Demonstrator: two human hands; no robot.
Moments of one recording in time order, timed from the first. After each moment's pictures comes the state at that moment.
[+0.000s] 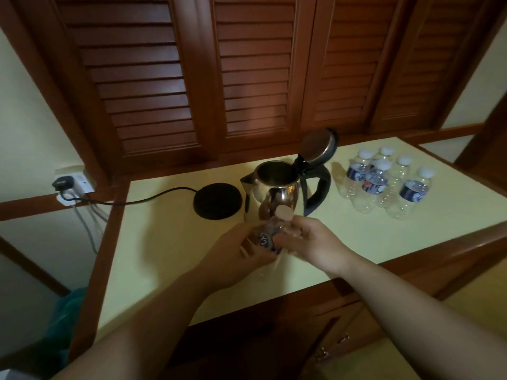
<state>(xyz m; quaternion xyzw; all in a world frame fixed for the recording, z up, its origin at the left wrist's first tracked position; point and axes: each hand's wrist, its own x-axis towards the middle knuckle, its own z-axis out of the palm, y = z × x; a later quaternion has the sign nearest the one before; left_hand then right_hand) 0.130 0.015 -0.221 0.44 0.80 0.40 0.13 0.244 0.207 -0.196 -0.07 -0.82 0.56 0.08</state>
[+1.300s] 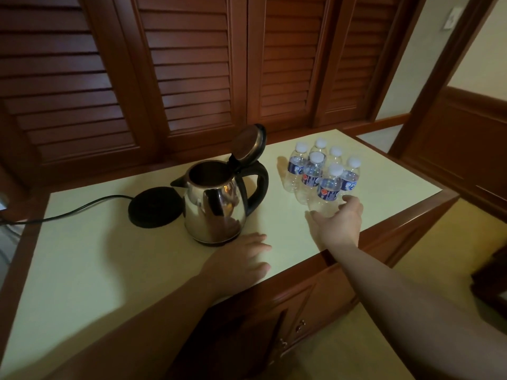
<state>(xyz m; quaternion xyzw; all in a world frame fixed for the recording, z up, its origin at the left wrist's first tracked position) 0.174 0.125 -0.259 0.55 0.79 0.22 0.12 0.305 0.344 -0.234 -0.50 -0.72 0.36 0.34</state>
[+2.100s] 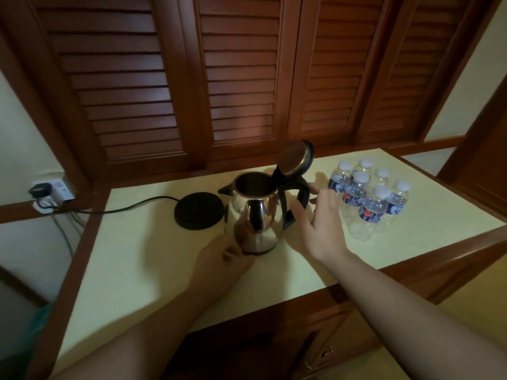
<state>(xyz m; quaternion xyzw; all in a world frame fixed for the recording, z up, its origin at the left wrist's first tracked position) 0.141 0.047 -0.249 0.30 0.83 0.47 0.02 0.238 0.269 -0.195 -0.17 -0.86 0.32 0.35</state>
